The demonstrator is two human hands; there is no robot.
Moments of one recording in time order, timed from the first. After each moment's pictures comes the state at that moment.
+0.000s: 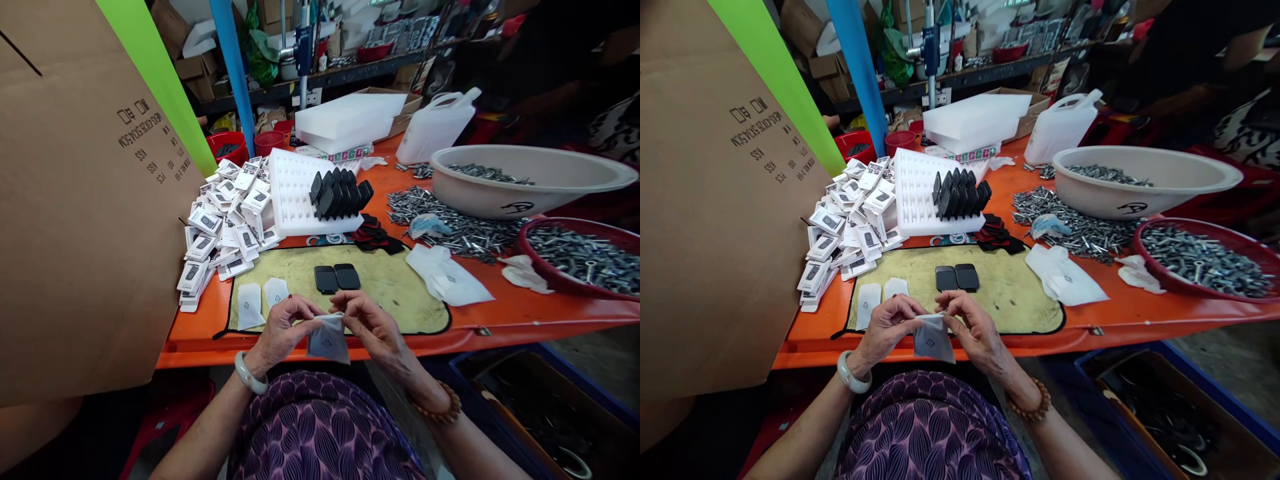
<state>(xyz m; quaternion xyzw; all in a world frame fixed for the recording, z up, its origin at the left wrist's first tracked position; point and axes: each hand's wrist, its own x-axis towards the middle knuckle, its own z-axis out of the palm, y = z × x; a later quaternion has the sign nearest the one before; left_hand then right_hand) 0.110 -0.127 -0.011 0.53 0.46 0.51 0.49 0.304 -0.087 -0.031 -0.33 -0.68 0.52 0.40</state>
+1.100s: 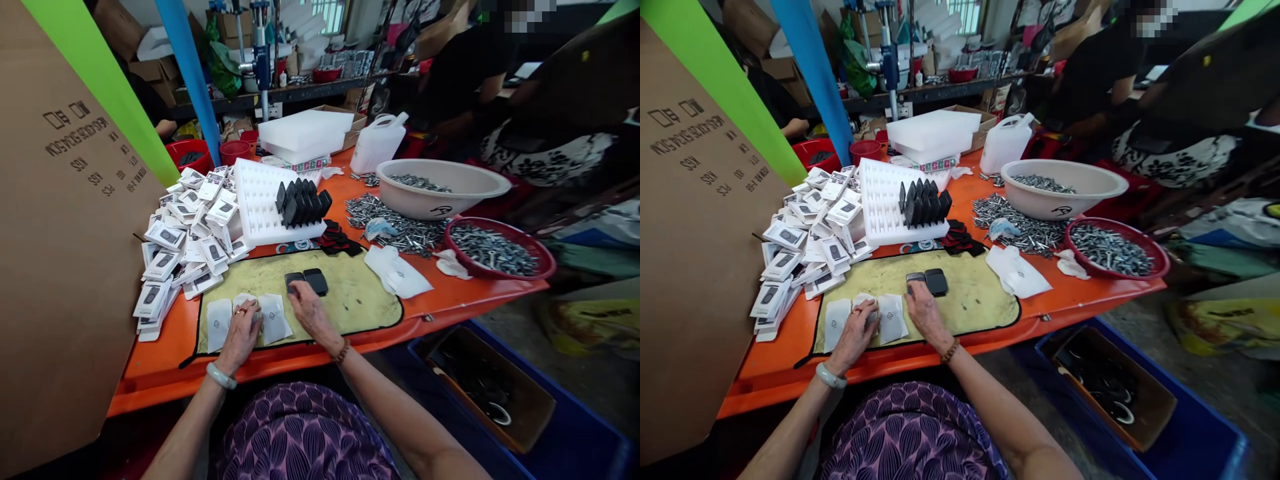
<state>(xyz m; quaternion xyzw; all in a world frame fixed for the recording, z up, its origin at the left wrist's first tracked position) 0.055 -0.108 -0.118 0.71 0.62 0.27 0.18 0.253 -0.030 -0.119 -0.50 -0.75 0.24 0.37</state>
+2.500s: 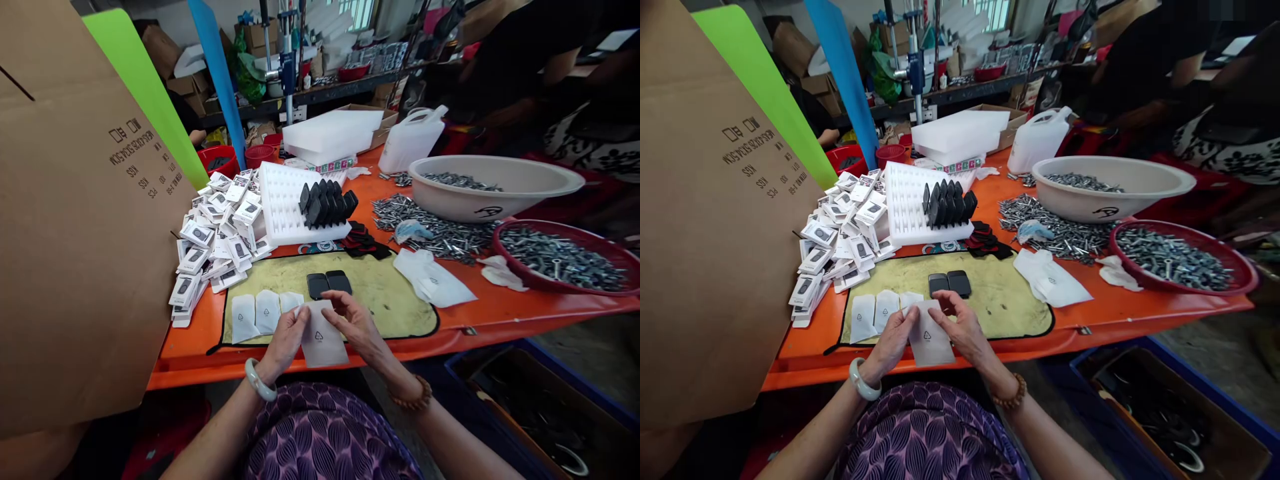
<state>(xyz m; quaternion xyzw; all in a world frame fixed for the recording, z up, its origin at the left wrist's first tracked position) 0.131 -0.113 -0.047 0.38 0.52 0.44 0.62 0.288 -0.073 -0.045 -0.46 -0.59 0.54 0.39</state>
